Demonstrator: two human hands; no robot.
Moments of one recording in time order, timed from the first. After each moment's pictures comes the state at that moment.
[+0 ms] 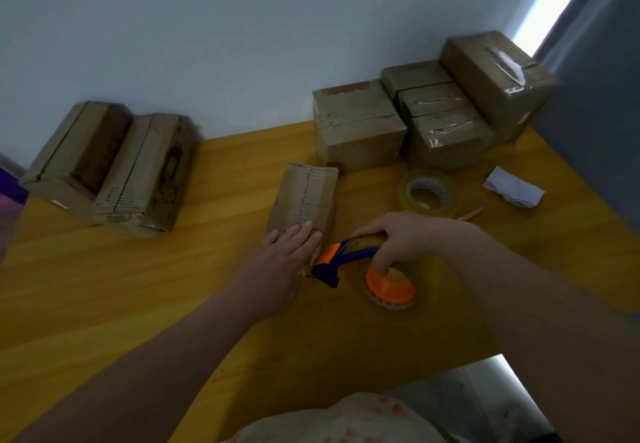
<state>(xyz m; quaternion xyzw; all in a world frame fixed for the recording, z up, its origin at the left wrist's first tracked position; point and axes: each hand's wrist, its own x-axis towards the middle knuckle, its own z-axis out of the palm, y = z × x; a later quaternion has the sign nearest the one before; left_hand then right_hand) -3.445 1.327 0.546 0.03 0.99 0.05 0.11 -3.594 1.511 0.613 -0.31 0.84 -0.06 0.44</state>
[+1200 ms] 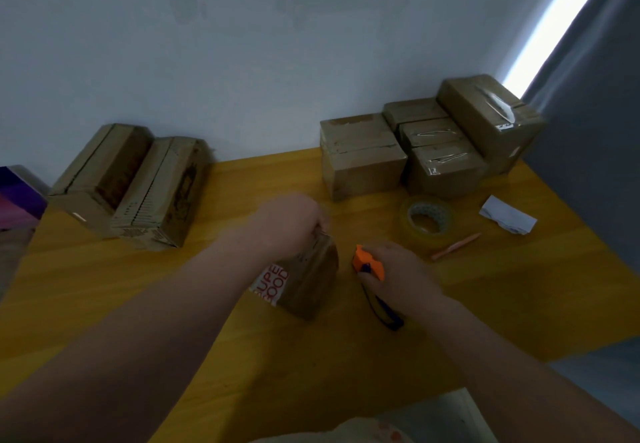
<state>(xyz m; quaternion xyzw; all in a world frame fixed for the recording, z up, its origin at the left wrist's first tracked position) -3.501 1.325 0.648 0.01 1.00 0.06 0.08 -3.543 1.524 0.570 -0.28 0.93 -0.15 0.16</state>
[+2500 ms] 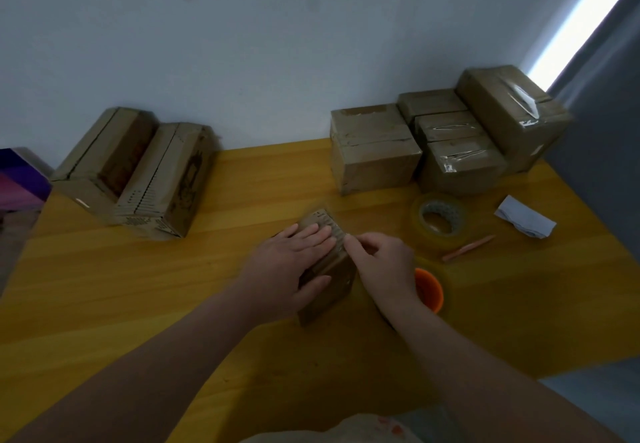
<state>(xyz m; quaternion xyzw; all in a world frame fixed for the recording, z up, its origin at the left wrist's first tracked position) -3.443 1.316 0.582 0.07 0.99 0.16 -0.01 -3.525 1.479 0.578 -0.15 0.87 -0.45 0.10</state>
